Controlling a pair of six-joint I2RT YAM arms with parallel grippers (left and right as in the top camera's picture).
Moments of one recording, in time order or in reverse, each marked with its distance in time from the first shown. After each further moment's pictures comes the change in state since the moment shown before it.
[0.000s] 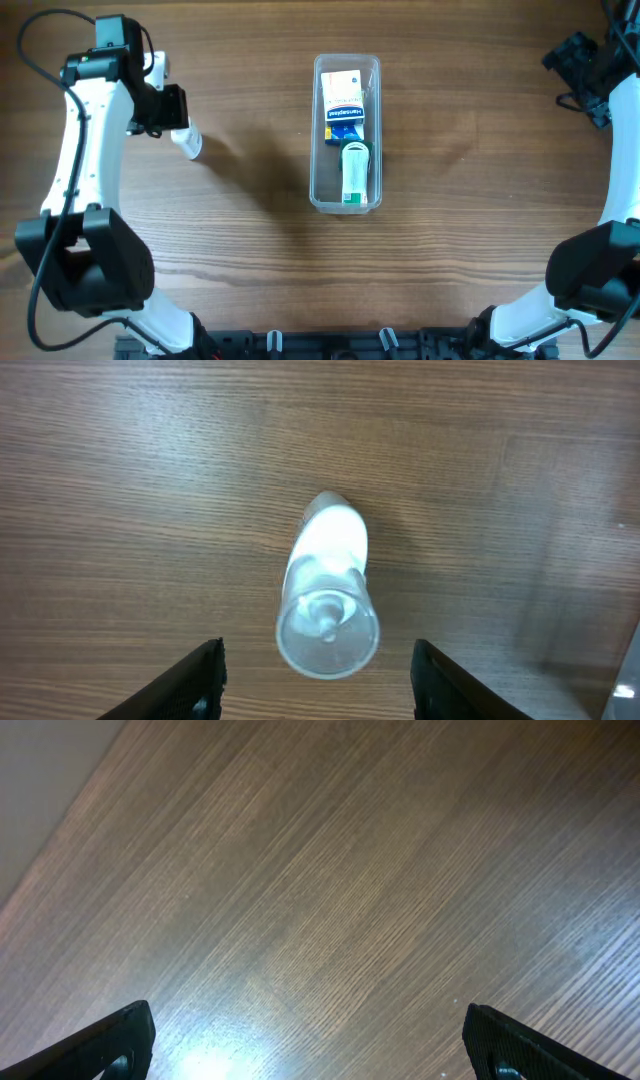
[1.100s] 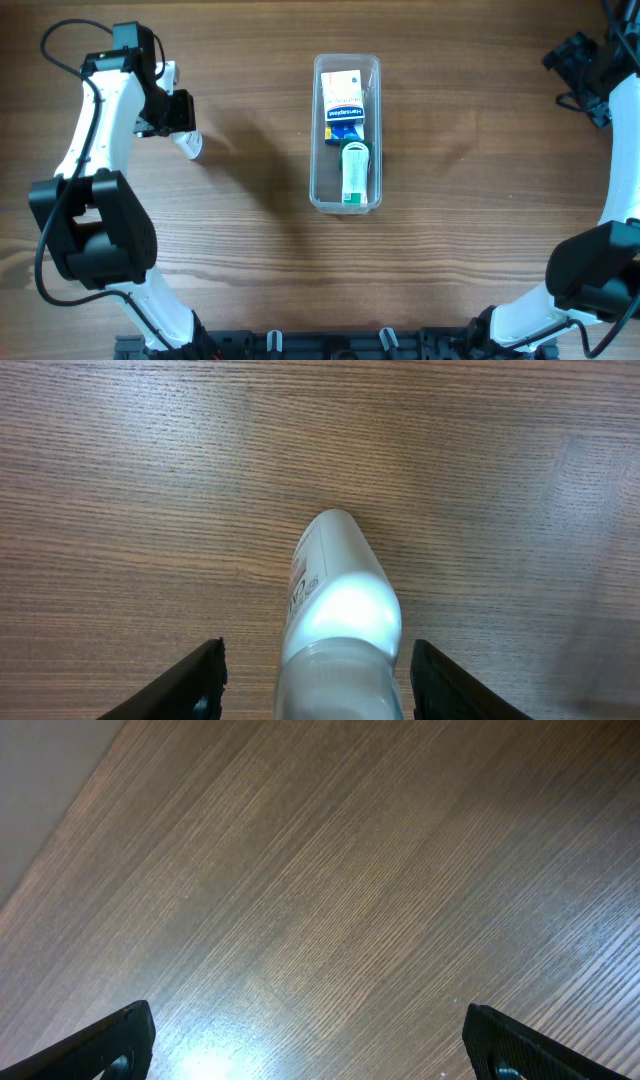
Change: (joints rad) left arm 0.000 0.140 0.003 0.053 0.005 0.000; right arm 0.000 0.000 0.000 0.000 0.000 0.000
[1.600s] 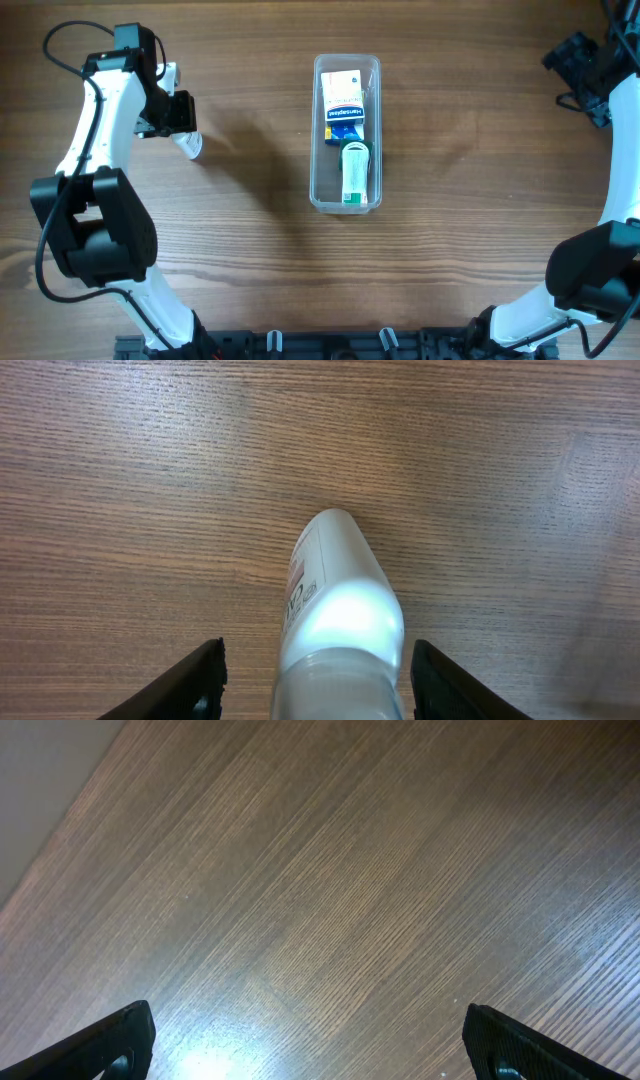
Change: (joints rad) left arm 0.000 0.013 0.000 0.000 0.004 0.000; right arm 0.000 0.000 0.000 0.000 0.000 0.000
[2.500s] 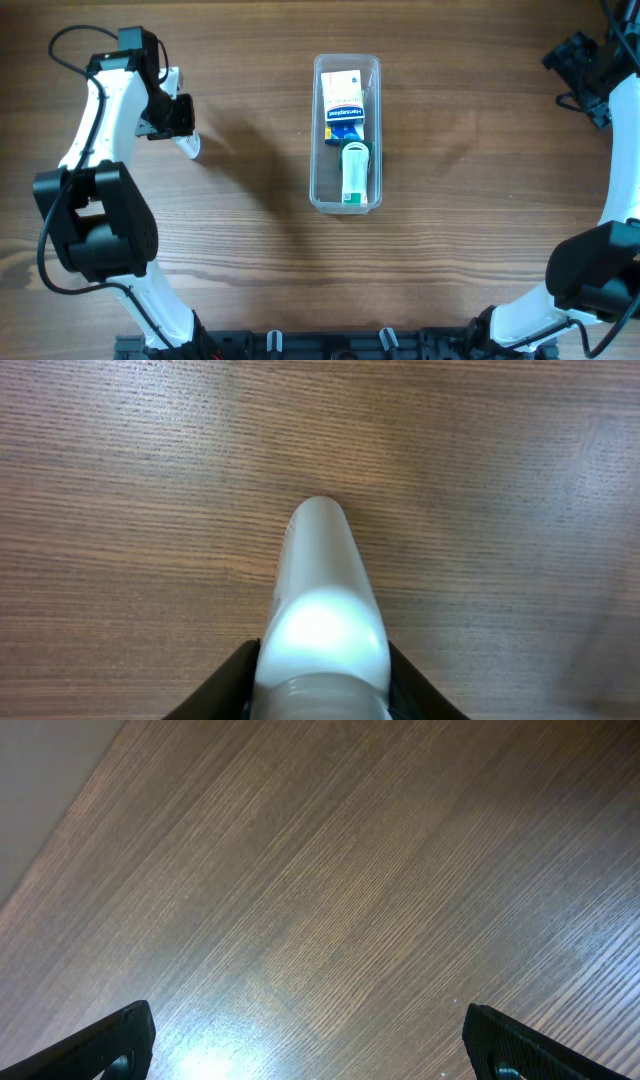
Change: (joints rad) left arm 0.000 0.027 0.000 -0.013 0.006 0.003; right arm 0.000 0.000 0.000 0.000 0.000 0.000
